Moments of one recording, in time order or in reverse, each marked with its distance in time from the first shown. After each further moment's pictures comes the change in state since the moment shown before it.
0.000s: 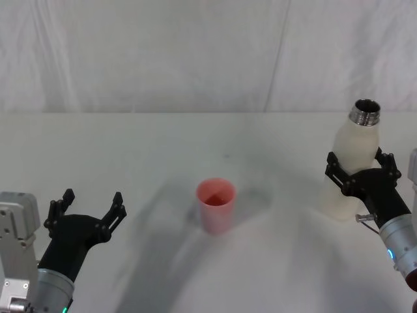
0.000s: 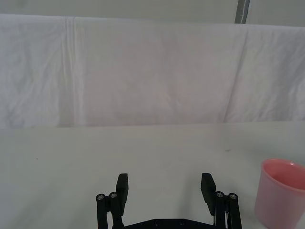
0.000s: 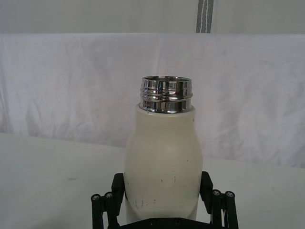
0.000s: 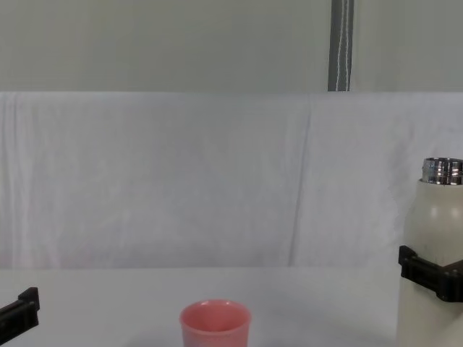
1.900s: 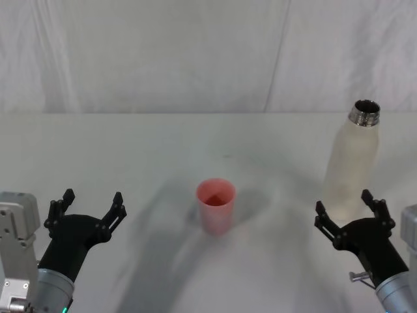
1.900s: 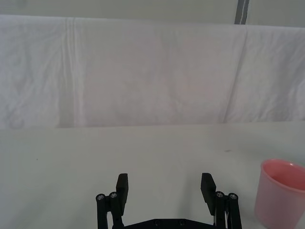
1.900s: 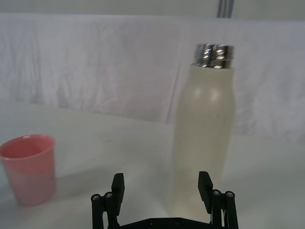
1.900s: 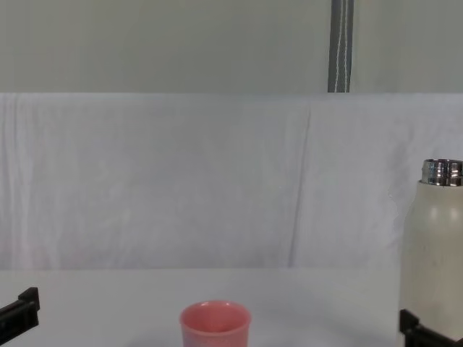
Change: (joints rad) left arm 0.000 0.000 0.000 0.000 0.000 0.000 0.000; right arm -0.265 0.007 -0.036 -0.223 -0.067 0.010 -0.016
